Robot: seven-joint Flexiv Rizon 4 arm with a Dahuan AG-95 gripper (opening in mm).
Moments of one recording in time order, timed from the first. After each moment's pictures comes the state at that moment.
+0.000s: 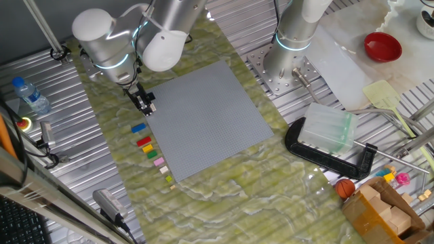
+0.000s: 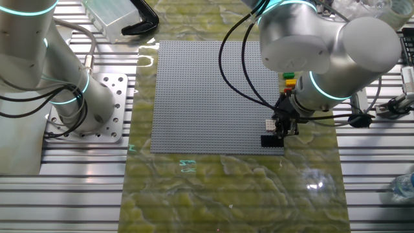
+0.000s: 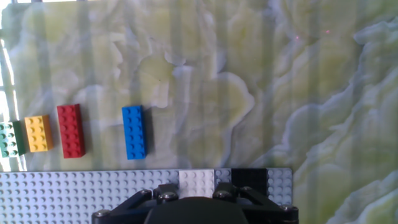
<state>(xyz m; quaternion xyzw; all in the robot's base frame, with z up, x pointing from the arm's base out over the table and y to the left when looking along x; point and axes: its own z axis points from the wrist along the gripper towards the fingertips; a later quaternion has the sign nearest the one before) 0.560 -0.058 0.009 -0.01 -1.00 -0.02 0.07</state>
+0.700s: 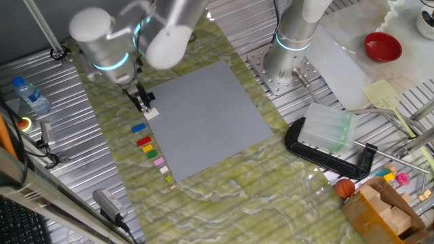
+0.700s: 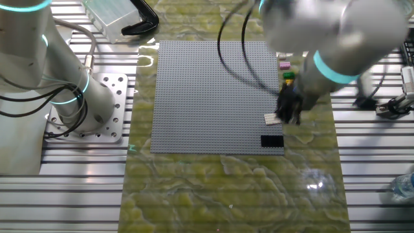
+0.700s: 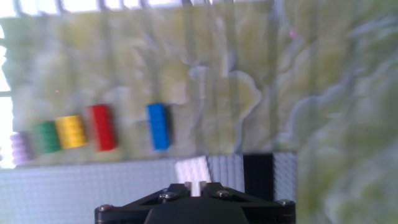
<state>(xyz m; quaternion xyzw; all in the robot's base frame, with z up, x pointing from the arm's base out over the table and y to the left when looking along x) 0.556 -0.032 0.105 -0.03 -1.00 0.00 0.08</state>
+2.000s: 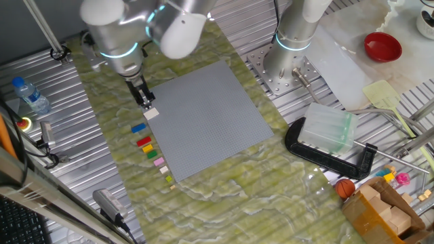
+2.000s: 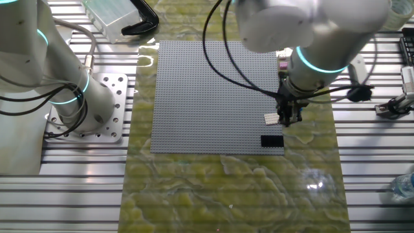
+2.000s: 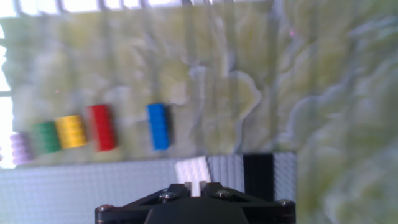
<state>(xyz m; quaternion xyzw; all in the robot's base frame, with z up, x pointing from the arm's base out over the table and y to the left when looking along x) 0.563 -0.043 0.055 0.02 -1.00 0.00 0.00</state>
